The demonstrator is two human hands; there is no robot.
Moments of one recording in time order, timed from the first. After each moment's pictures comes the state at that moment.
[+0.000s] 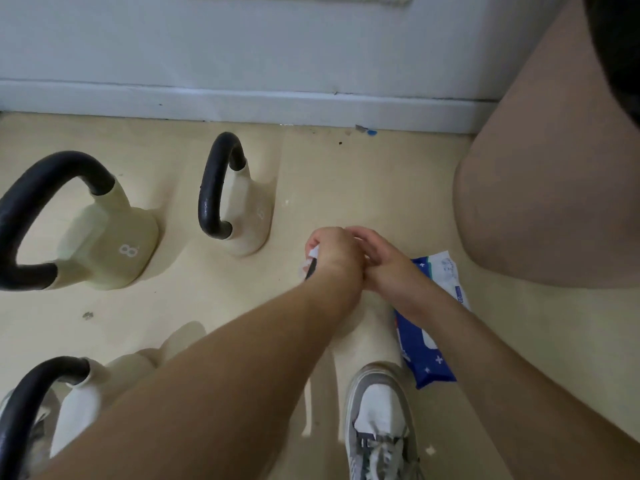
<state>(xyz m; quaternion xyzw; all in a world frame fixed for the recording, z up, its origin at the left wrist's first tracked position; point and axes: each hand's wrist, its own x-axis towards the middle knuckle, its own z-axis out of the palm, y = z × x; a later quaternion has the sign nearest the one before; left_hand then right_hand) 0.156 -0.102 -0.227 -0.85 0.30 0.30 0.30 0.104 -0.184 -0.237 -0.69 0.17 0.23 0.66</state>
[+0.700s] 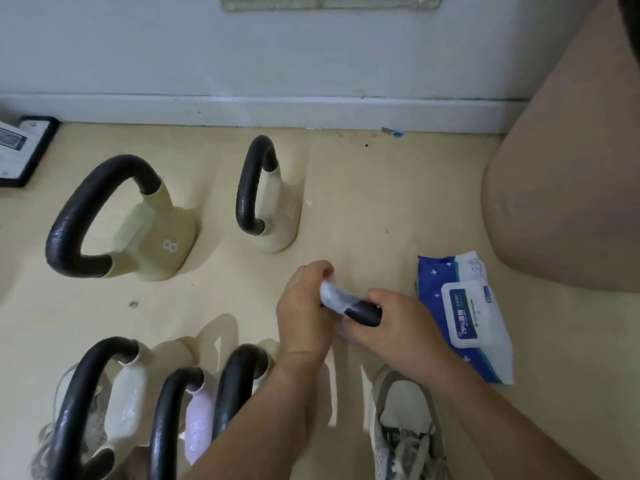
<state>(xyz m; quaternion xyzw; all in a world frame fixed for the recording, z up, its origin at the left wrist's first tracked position) 0.069 -0.011 -0.257 -0.92 -0.03 0.00 -0.40 0.041 -0.146 -0.222 -0.90 0.06 0.18 0.39</state>
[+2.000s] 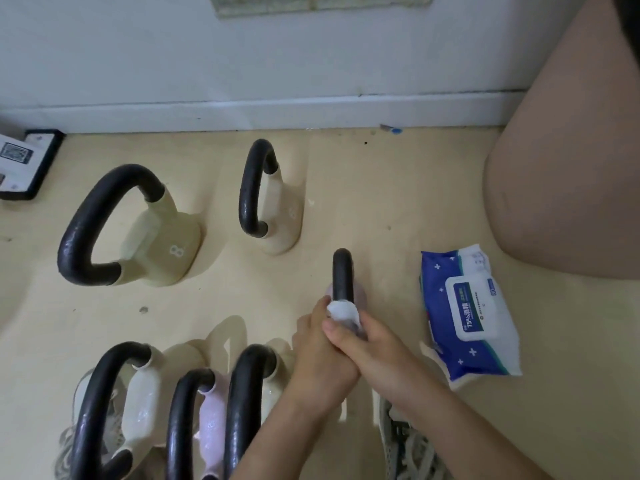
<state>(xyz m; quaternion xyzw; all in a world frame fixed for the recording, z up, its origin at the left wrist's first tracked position) 0.025 -0.008 -0.215 -0.86 -0.09 0.28 -0.42 0.010 -0.109 -0.217 -0.67 0.15 0.30 0.66</state>
